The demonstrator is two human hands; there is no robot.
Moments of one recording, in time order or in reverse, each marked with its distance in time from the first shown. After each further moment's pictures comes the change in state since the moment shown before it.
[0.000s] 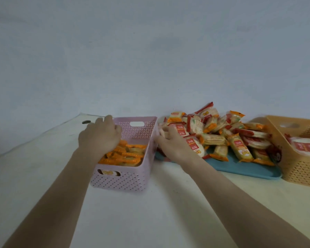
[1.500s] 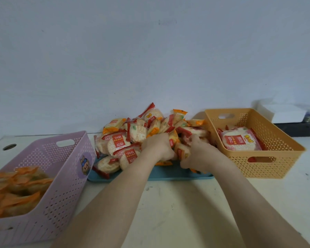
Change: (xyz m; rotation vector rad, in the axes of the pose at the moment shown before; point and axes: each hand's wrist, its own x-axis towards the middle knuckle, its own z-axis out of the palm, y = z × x) left_hand 0.012 0.290 0.130 -0.038 -0.397 0.505; right_hand -0.031 0.092 -0.199 -0.664 0.100 0.387
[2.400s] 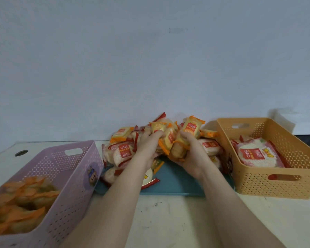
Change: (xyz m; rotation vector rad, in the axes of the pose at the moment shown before) left_hand 0.021 -0.043 -0.008 -1.437 0.187 -0.172; right_hand 0.063 -0.033 0.032 1.638 -0.149 -0.125
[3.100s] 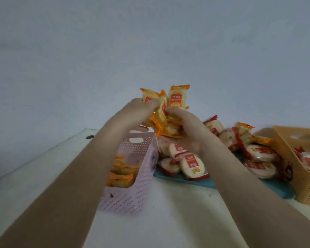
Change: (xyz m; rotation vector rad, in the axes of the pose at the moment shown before) left_hand -0.120 0.141 -0.156 0.671 0.160 0.199; right_hand -0.037 -0.004 0.176 -0.159 -0.361 0.068
